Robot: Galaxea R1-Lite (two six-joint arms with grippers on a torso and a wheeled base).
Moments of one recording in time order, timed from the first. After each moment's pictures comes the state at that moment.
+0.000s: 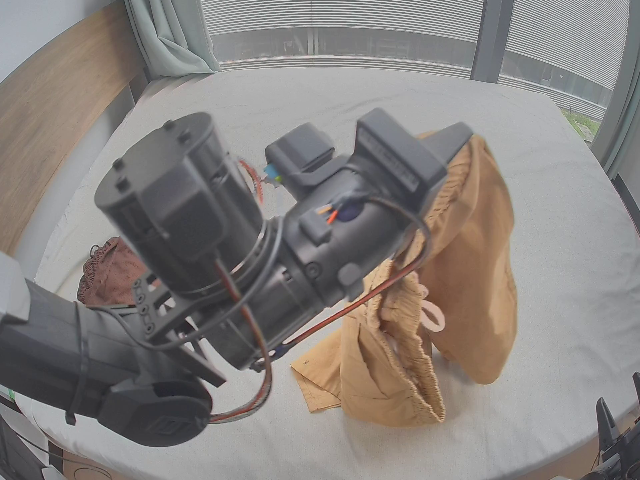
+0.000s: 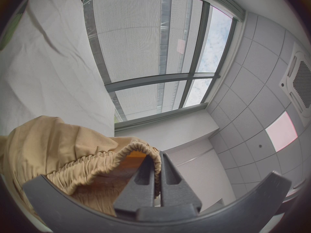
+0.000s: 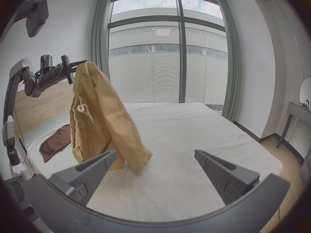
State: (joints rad) left arm -0.97 1.84 -1.01 -1.21 -0.04 -1.08; right arm 0.01 0.02 -0.02 0.00 0.01 -0.01
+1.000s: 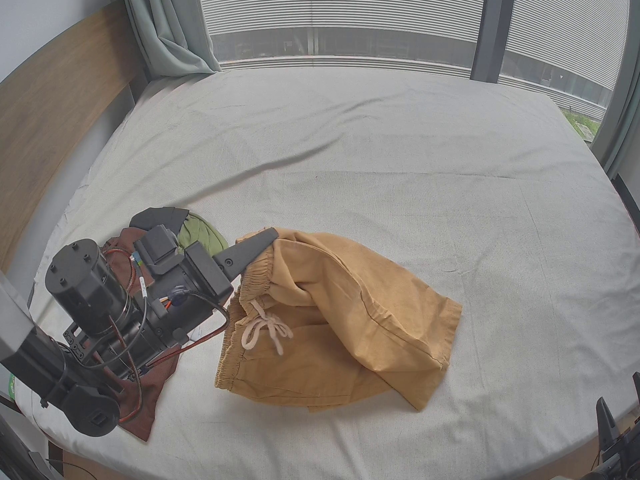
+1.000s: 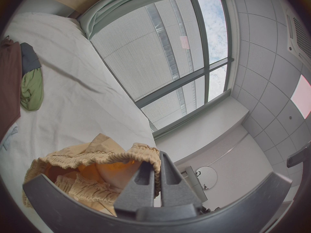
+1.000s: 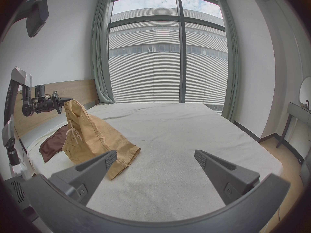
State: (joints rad) left arm -0.53 1.79 -0.42 -1.55 -0.27 -0.89; right arm 0.01 0.02 -0.02 0.00 0.01 -0.01
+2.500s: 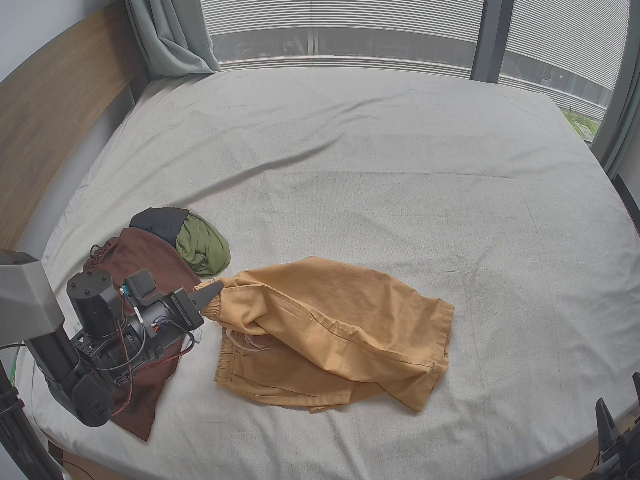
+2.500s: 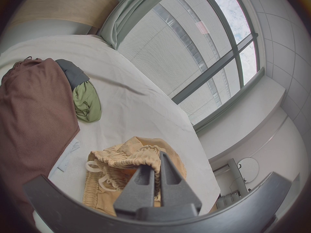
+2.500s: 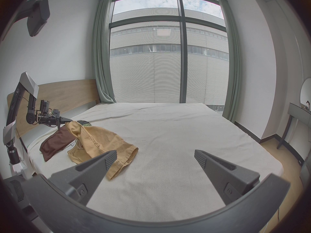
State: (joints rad) left arm -0.27 1.97 -0.30 -1.55 -0.30 -0.66; right arm 0.01 0.02 -0.02 0.00 0.02 -0.01
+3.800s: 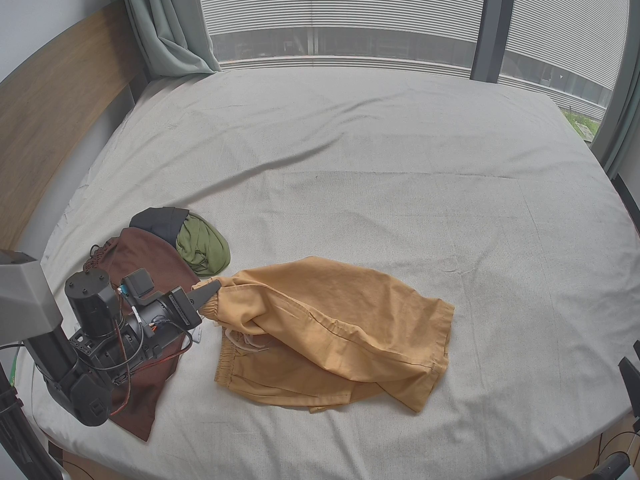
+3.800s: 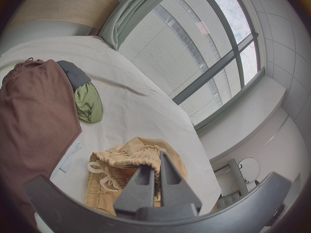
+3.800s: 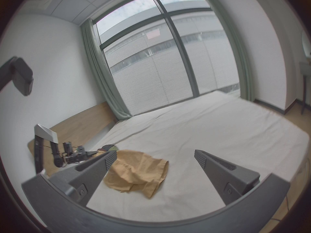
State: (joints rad) left arm -0.26 1.97 -0.30 -1.55 -0.30 -0.65; right arm 0.05 0.29 -0.17 -0.14 0.19 0.31
